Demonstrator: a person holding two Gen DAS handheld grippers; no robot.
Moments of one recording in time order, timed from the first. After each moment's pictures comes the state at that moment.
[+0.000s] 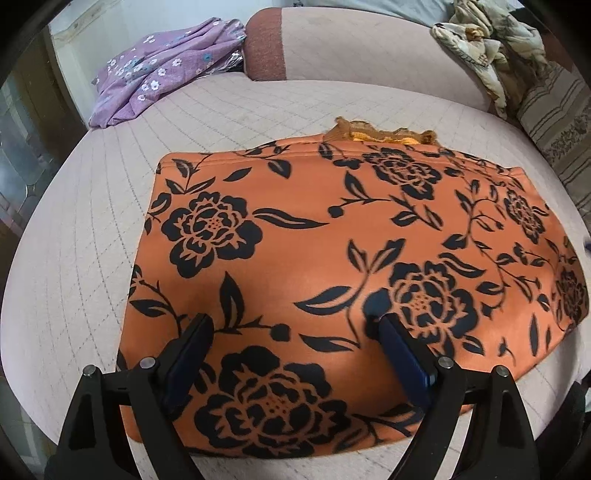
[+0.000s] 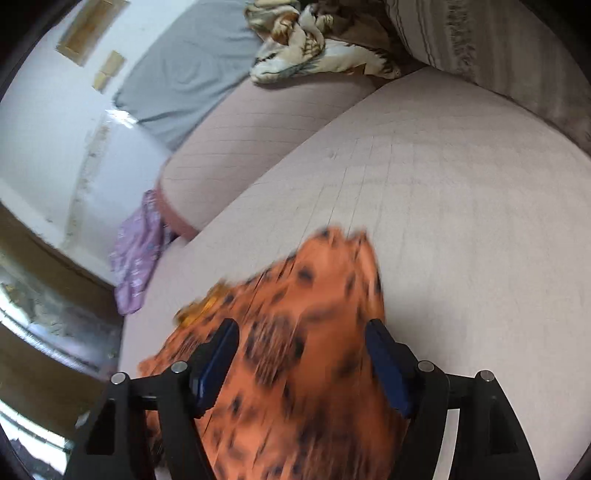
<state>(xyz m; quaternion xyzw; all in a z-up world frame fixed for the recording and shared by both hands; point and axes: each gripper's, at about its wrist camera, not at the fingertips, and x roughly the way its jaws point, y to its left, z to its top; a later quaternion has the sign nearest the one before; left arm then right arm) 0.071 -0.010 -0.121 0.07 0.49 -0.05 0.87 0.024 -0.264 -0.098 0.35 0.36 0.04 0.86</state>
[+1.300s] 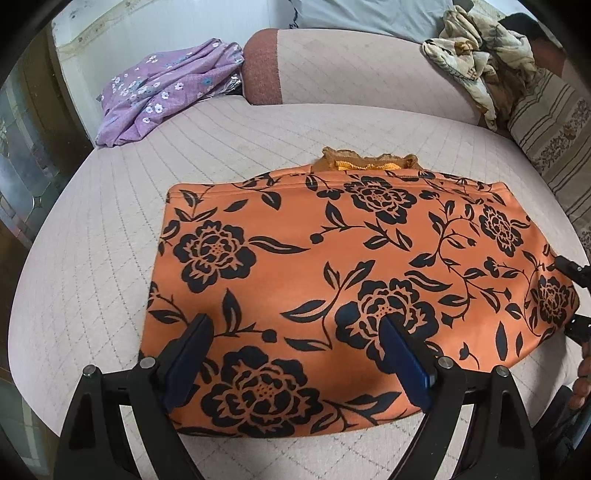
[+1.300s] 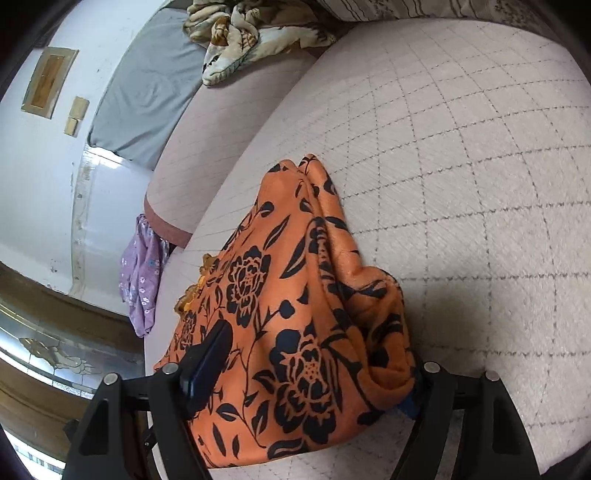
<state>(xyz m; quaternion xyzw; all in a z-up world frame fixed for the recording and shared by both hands) 0.060 -0.022 -0.091 0.07 0.46 -0.05 0.88 -0.001 -0.261 -0.161 0.45 0.35 0.01 0.82</state>
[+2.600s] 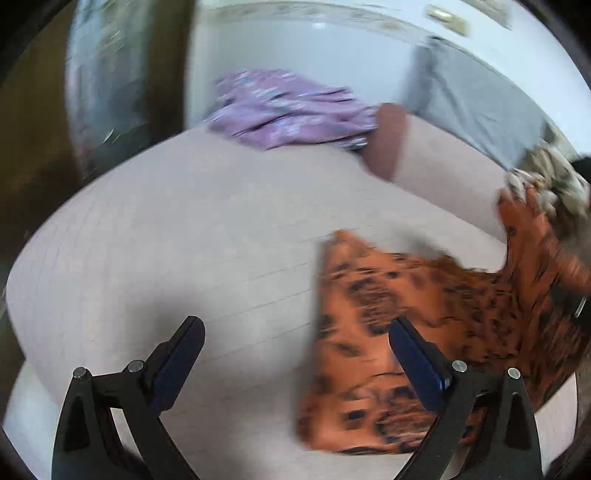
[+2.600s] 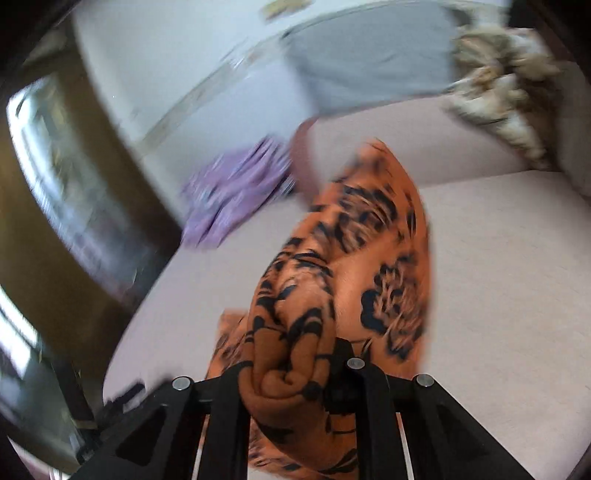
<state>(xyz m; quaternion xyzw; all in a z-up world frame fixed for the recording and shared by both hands) 0.029 0.148 -0.087 -0.12 0.37 0.07 0.92 0.053 -0.015 -0.009 0.15 0.34 0.18 0.91</state>
